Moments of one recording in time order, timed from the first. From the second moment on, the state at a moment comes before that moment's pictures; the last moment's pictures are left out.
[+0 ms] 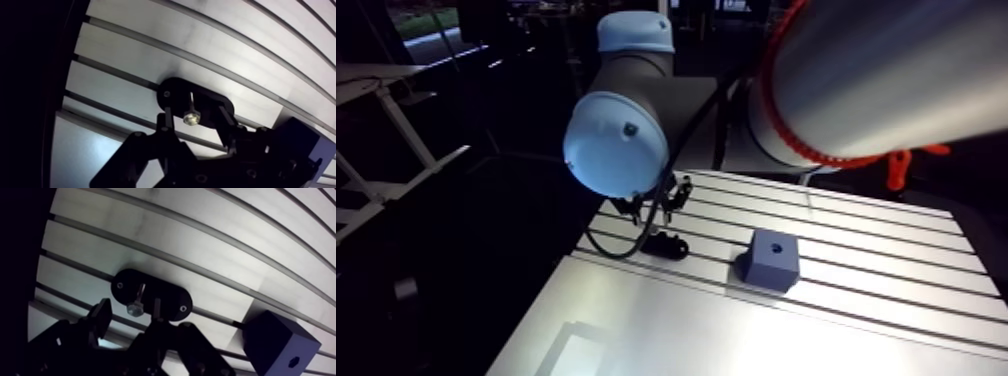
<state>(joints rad) 0.24 -1.30 2.04 -2.38 -1.58 -1.73</state>
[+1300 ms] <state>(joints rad) 0.24 -1.30 2.06 -2.38 -1.58 -1.72</state>
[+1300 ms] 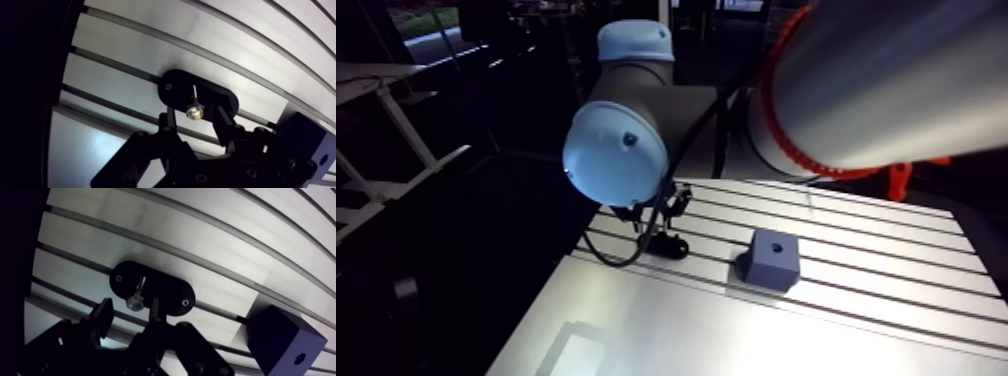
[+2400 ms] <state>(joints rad) 0.24 -1.30 2.06 -2.38 -1.58 -1.71</state>
